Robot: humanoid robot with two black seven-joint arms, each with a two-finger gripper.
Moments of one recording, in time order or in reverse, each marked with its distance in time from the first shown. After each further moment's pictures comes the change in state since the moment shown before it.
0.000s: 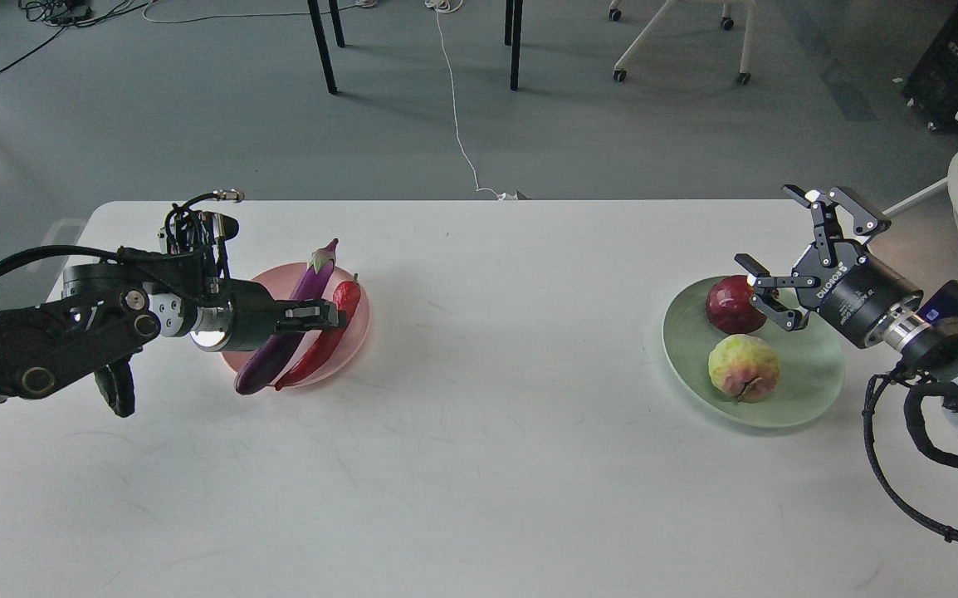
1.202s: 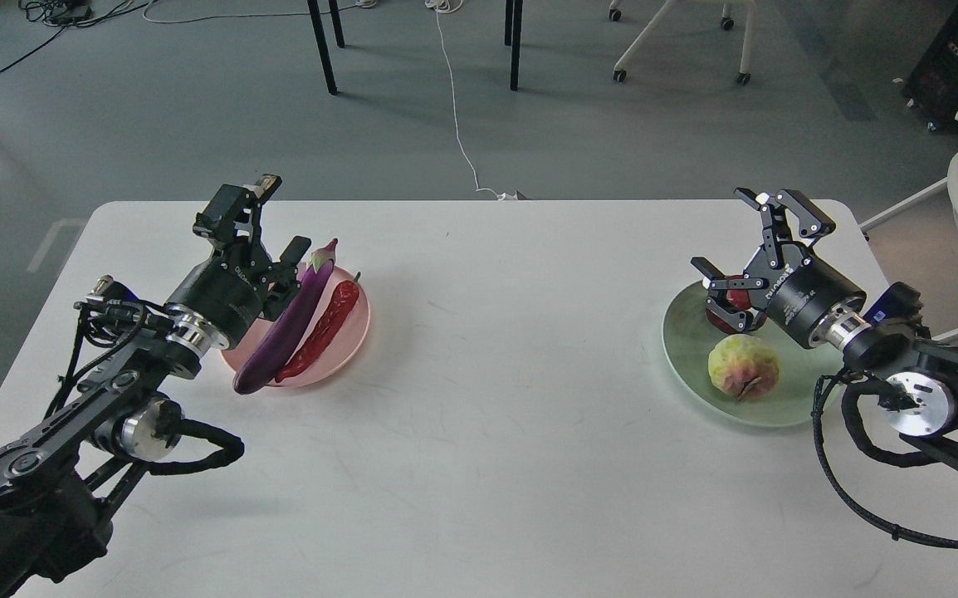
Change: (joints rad) left arm 0.578 -0.208 -0.723 -0.152 -0.535 0.377 -0.289; right arm -0.012 0.077 0.041 0.077 -0.018 -0.169 0.000
